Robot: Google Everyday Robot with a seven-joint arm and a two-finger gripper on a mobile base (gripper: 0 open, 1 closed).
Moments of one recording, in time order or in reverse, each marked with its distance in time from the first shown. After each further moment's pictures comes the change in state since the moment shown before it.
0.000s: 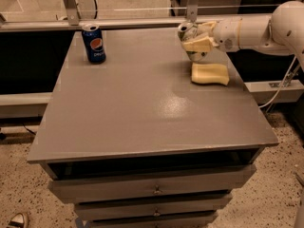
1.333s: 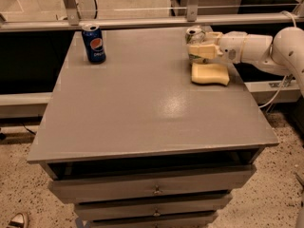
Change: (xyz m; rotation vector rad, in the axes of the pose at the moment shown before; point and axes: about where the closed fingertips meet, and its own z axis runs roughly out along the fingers) arm 0.036 -0.015 -0.003 0.022 -0.155 0.165
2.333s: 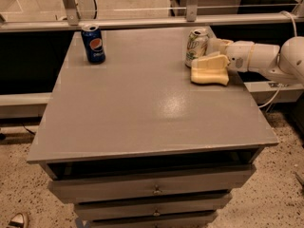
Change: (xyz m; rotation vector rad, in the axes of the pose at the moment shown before) arm 0.021 0.001 -0.022 0.023 0.019 0.058
